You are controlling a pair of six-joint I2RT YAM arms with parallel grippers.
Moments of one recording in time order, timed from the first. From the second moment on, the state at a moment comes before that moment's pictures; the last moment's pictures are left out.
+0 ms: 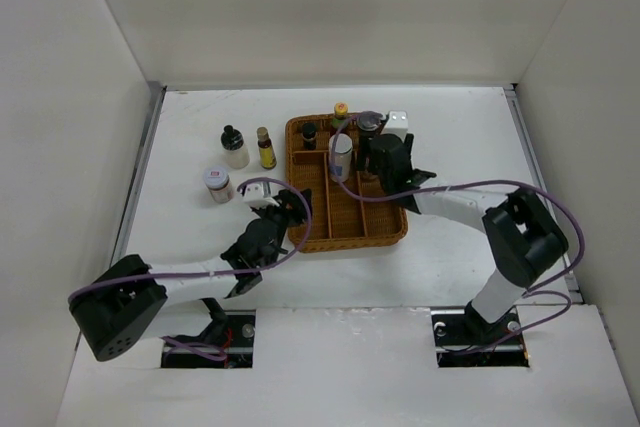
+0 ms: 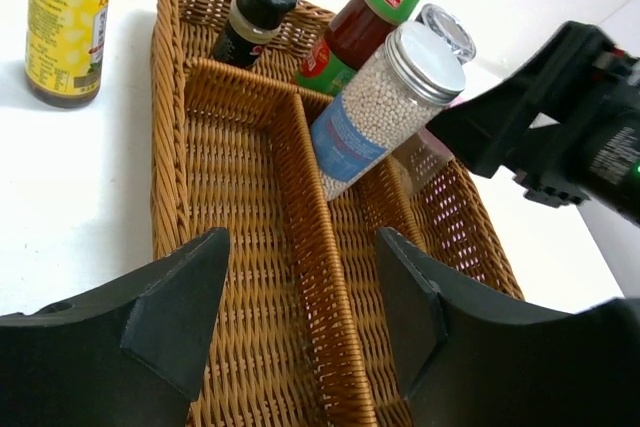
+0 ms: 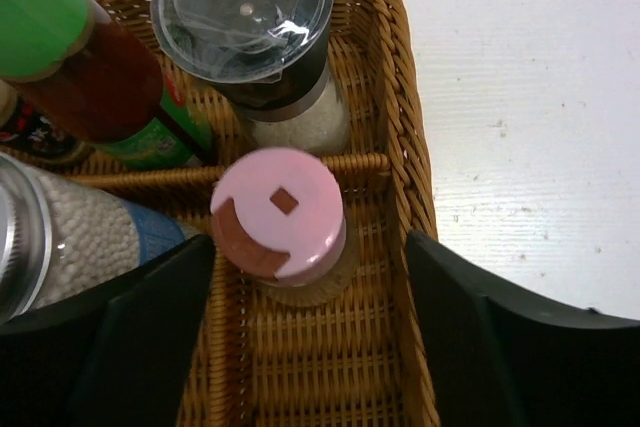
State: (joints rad) left arm -0.86 1.18 0.23 0.91 -0.64 -0.59; right arm 0.62 1.68 0.99 0.23 0.55 0.33
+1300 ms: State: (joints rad) left arm -0.24 1.65 1.12 -0.03 -0.54 -0.46; right arm 0.74 1.10 0.51 0.41 0.41 0.49
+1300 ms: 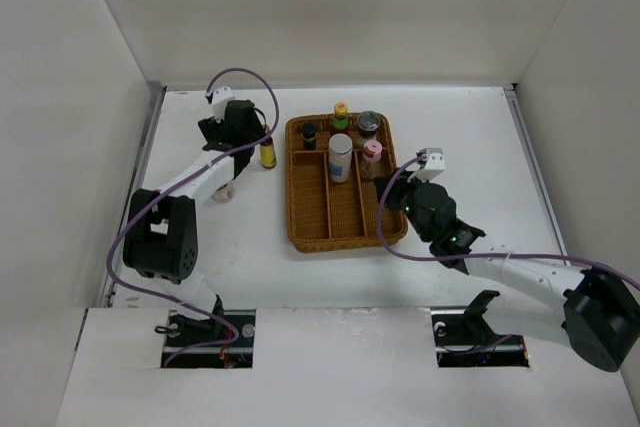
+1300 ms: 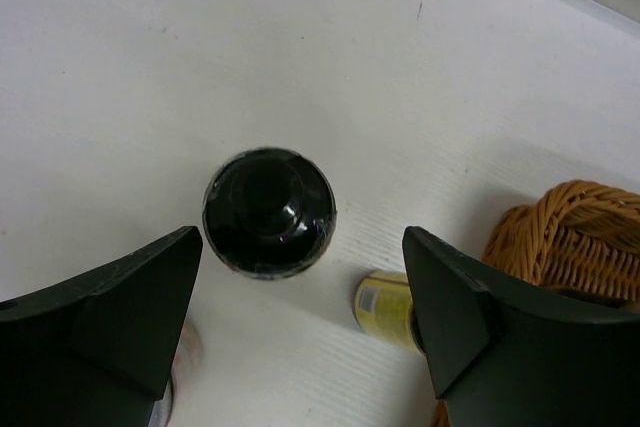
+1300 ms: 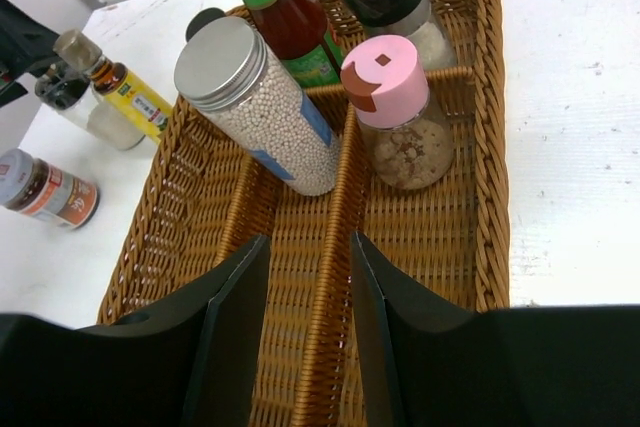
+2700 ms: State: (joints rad) left arm -0.17 1.68 1.06 0.05 -0.56 -0.49; right arm 0.74 1.14 0.51 0.42 0.41 0.49
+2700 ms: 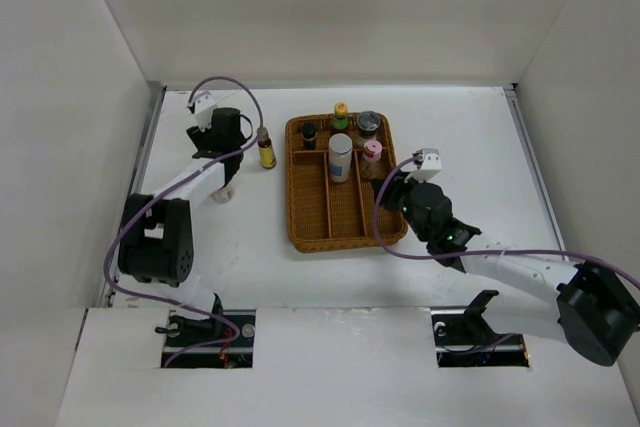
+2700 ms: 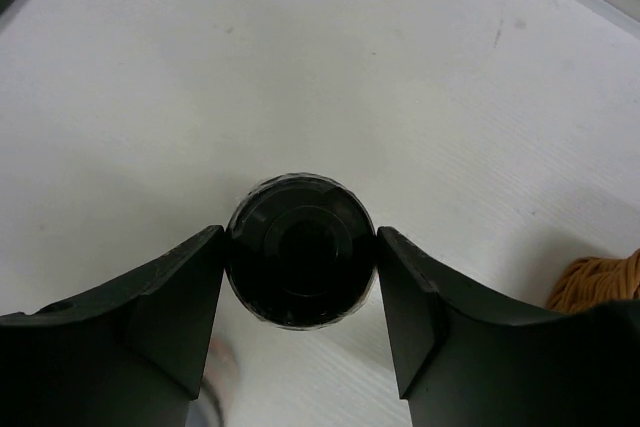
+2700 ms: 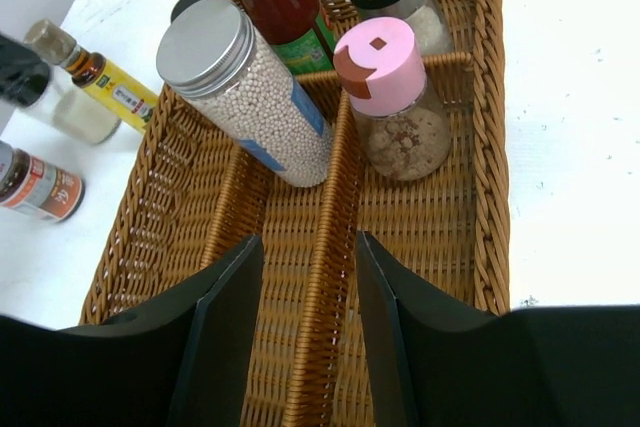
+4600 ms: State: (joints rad) left arm -1.10 1.76 1.04 0.38 -0.53 -0.43; right arm 0.31 0.55 0.25 0.32 0.57 0.78
